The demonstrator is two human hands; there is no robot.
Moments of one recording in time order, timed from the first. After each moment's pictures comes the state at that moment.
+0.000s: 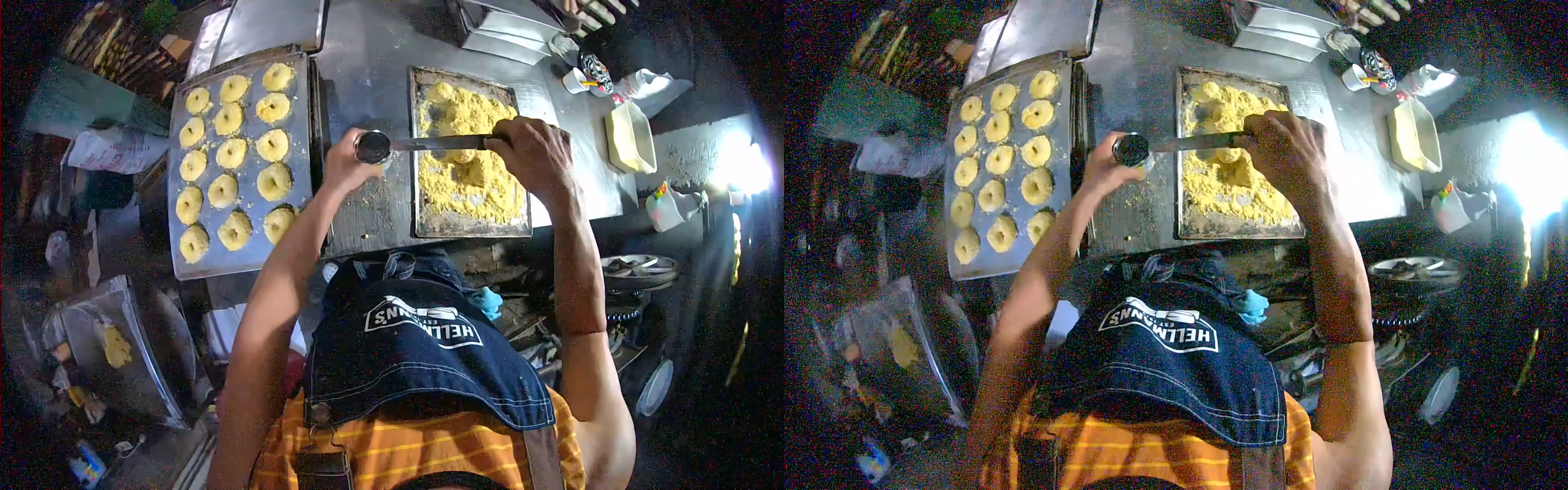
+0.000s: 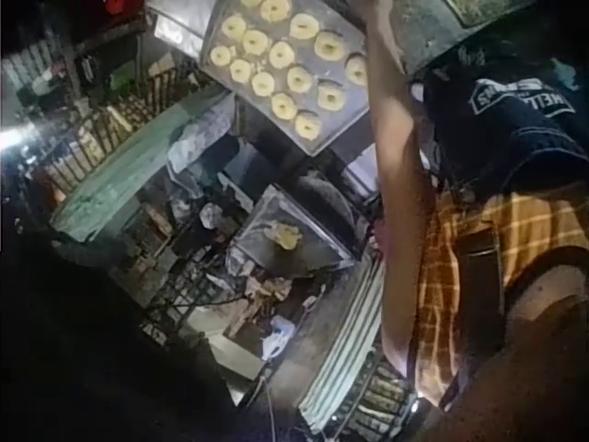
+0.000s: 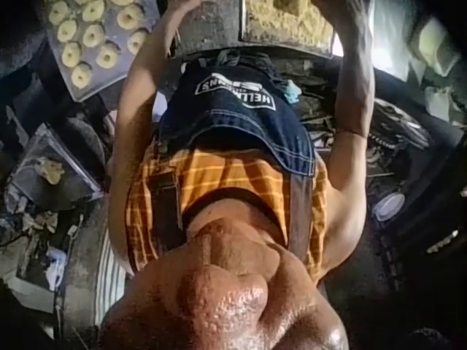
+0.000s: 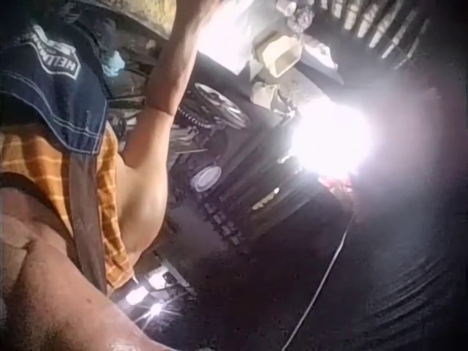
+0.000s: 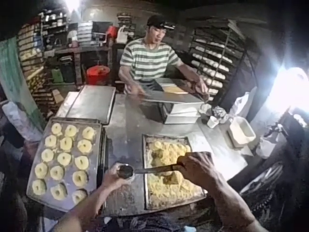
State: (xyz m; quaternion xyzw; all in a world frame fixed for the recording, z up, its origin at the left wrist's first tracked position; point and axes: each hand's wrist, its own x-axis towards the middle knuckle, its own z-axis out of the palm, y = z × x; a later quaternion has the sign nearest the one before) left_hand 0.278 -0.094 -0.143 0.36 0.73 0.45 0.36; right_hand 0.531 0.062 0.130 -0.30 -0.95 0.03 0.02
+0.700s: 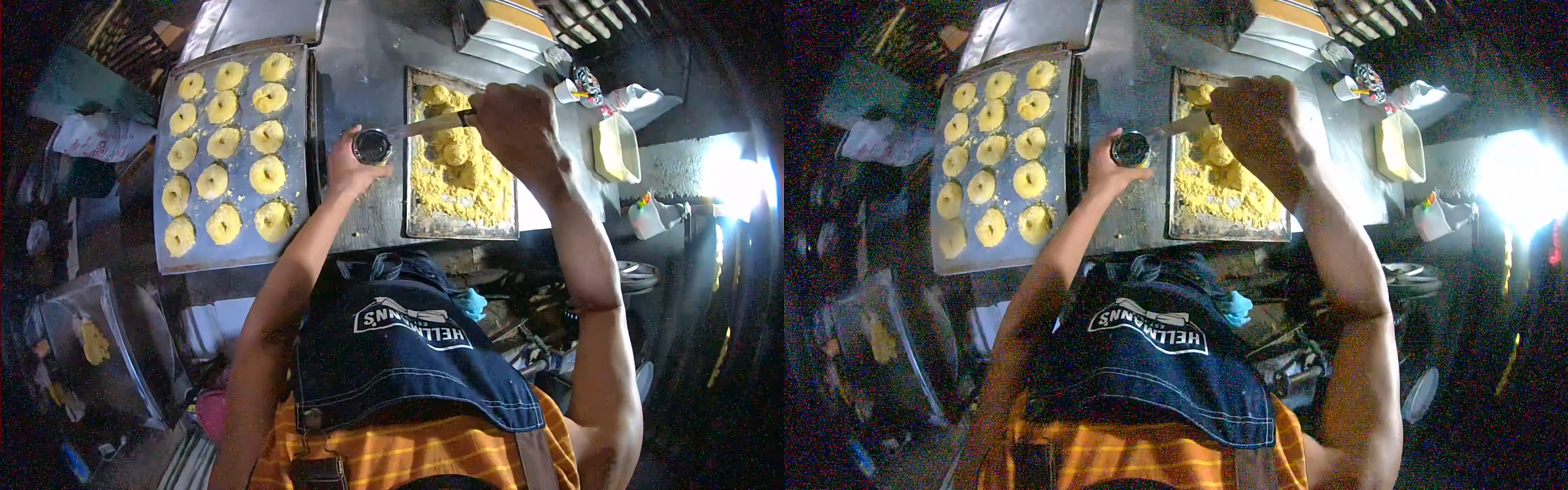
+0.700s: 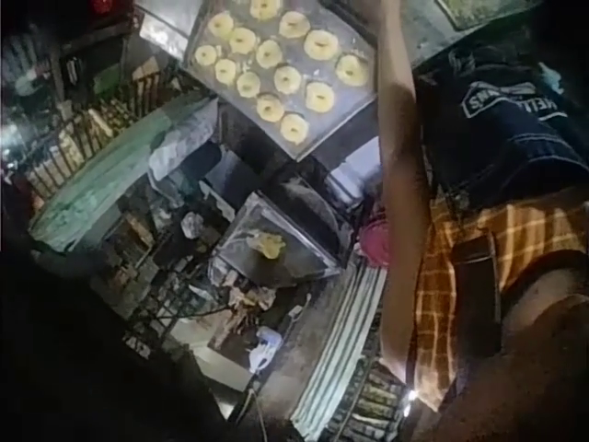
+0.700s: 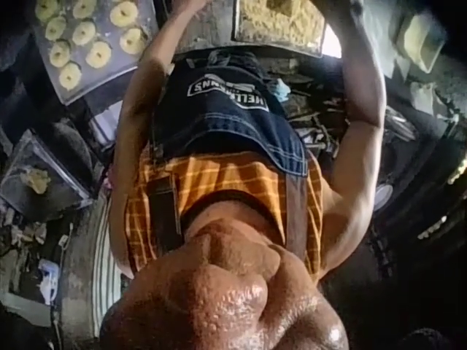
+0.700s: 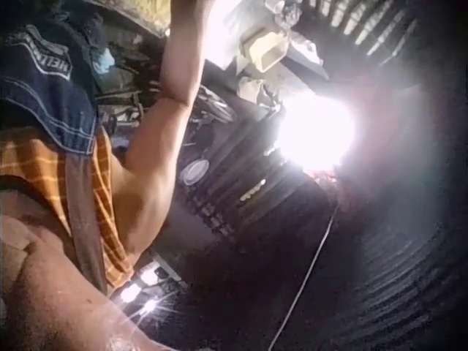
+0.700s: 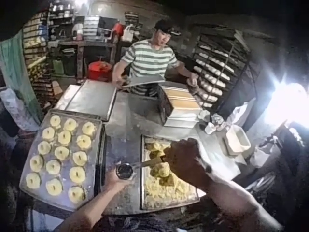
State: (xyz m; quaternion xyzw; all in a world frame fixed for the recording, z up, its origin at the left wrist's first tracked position) left_hand 0.327 -0.084 -0.131 0.31 0.79 0.51 0.16; right_hand 0.482 0.064 0.135 -0.14 -0.97 -0.21 0.04
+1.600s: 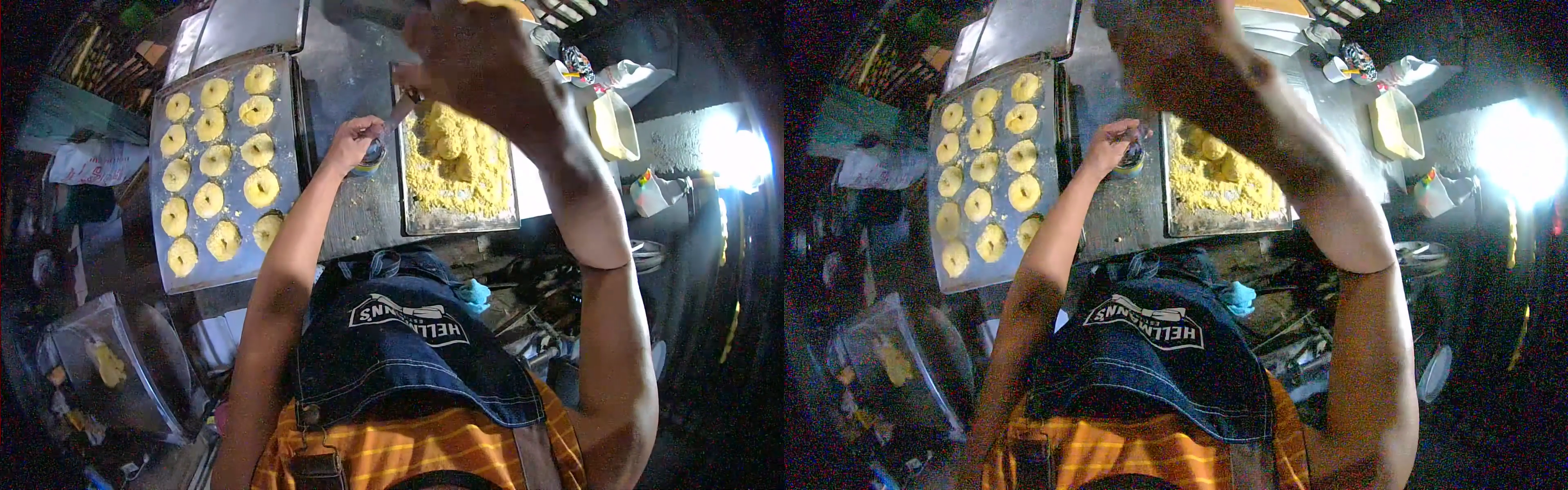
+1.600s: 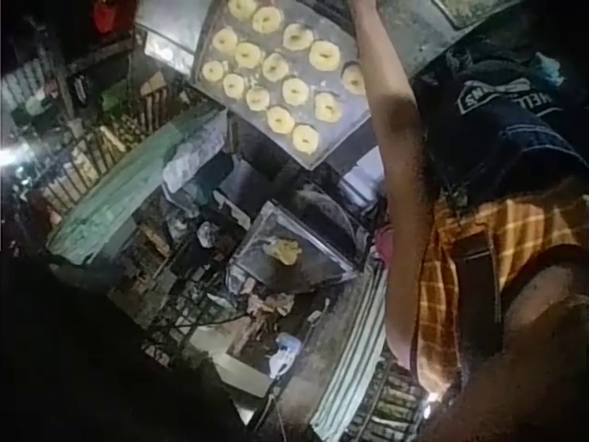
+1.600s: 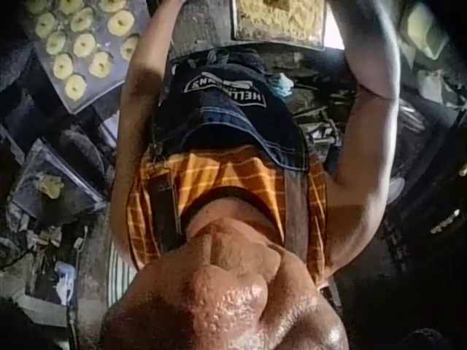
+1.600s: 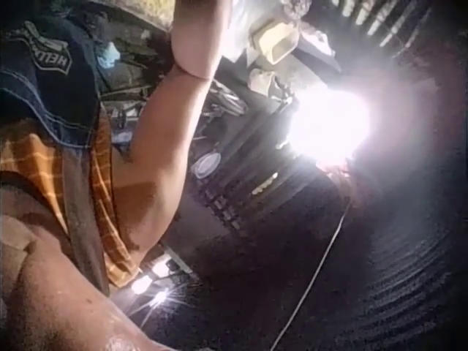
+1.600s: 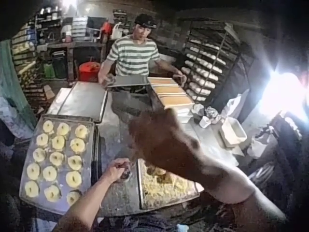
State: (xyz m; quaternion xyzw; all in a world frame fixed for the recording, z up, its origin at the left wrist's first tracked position) left_hand 0.284 -0.023 -0.171 0.42 0.54 0.65 0.33; right_hand 0.432 0.052 0.181 0.08 -0.94 -0.31 0.13
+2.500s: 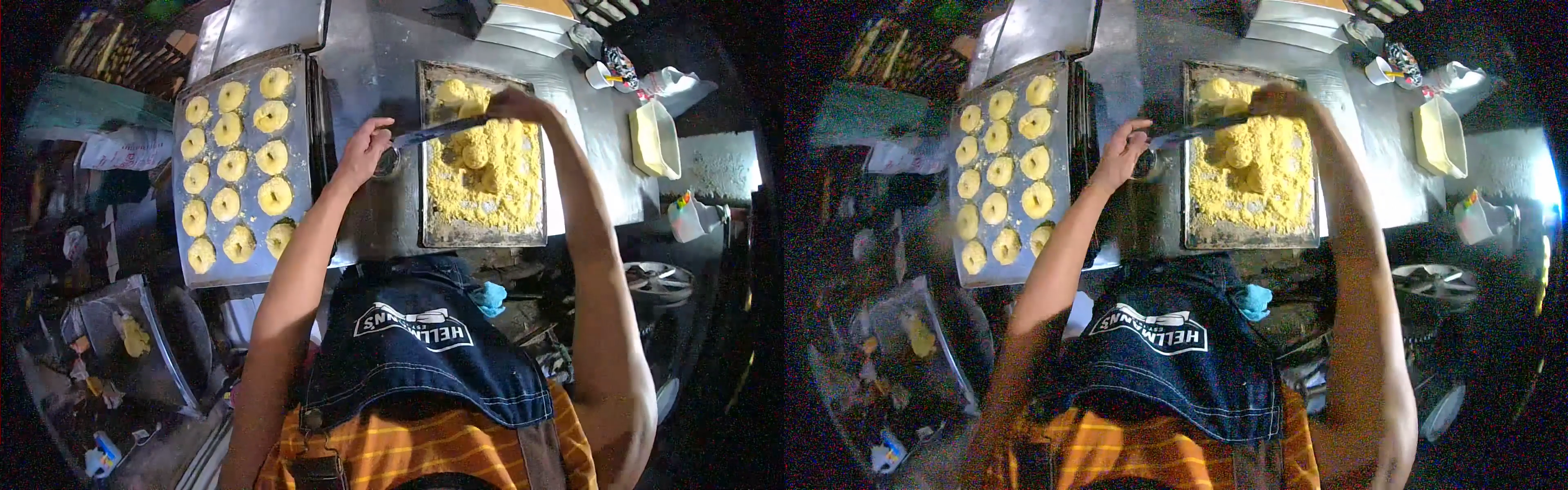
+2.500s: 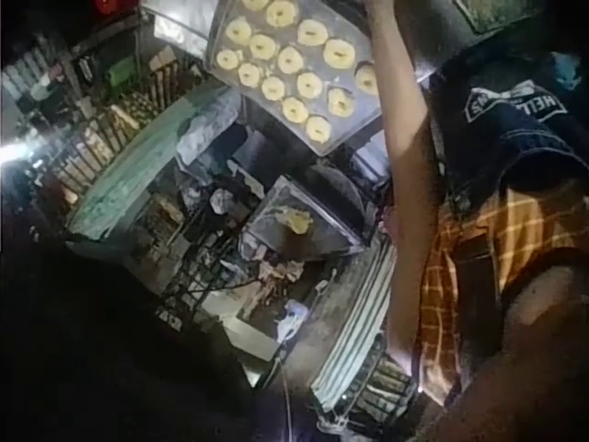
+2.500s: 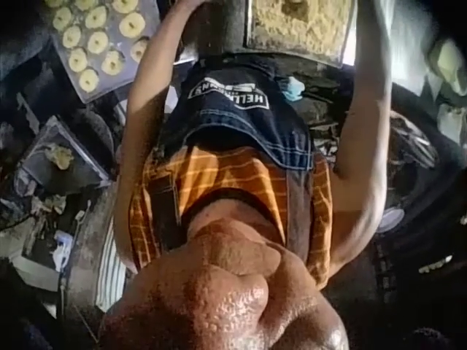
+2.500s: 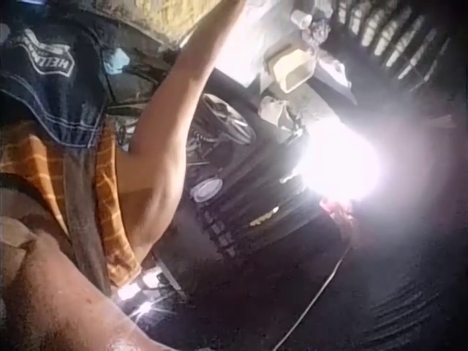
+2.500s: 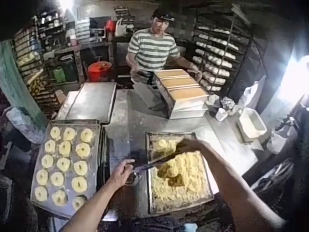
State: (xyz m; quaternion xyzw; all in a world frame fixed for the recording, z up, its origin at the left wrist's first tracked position) left_hand 0.286 -0.045 -0.135 0.38 0.67 0.55 0.33; right_hand 0.492 0.312 -0.060 -0.23 -0.88 0.38 -0.19
